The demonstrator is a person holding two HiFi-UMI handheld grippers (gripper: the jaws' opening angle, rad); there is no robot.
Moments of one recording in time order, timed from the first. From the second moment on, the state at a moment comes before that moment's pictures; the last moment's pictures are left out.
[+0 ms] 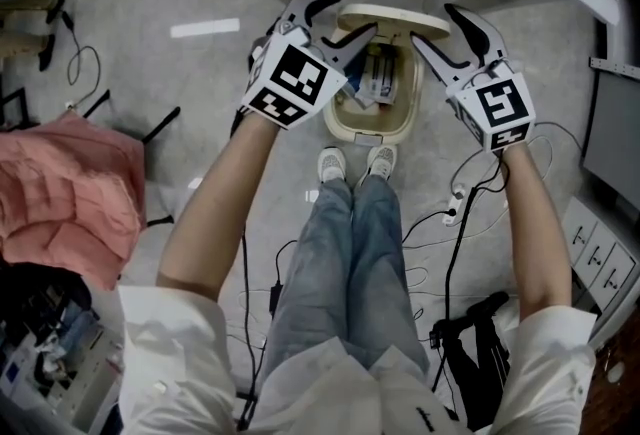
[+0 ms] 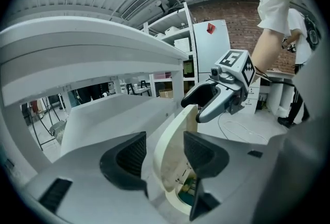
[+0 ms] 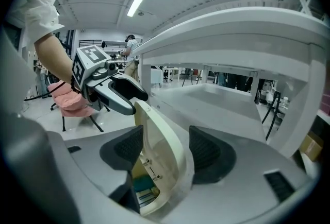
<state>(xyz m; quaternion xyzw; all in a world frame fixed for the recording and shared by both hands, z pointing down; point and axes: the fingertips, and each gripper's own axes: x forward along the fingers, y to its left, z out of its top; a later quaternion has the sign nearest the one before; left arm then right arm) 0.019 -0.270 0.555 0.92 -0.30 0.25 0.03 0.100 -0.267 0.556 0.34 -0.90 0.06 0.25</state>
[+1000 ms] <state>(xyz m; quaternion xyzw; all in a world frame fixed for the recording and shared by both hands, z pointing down) 0.027 -0.247 0.564 0.92 -0.23 0.31 -0.05 0.093 -0.244 0.557 0.32 -0.90 0.03 0.28</state>
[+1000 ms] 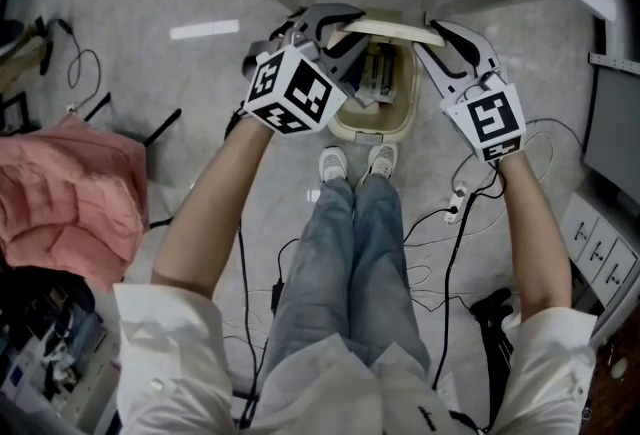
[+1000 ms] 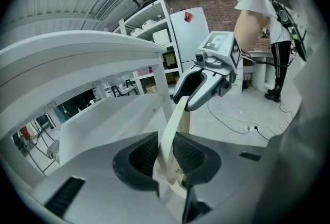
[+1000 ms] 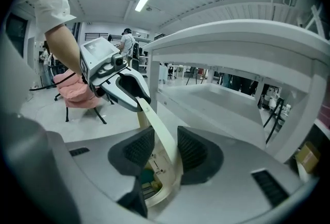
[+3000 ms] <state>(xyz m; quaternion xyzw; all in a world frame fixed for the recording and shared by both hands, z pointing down) 0.021 -0.111 0.622 0.93 -0.11 0.34 -0.10 0.083 -0.111 0.621 0.28 -0.89 0.03 0.37</state>
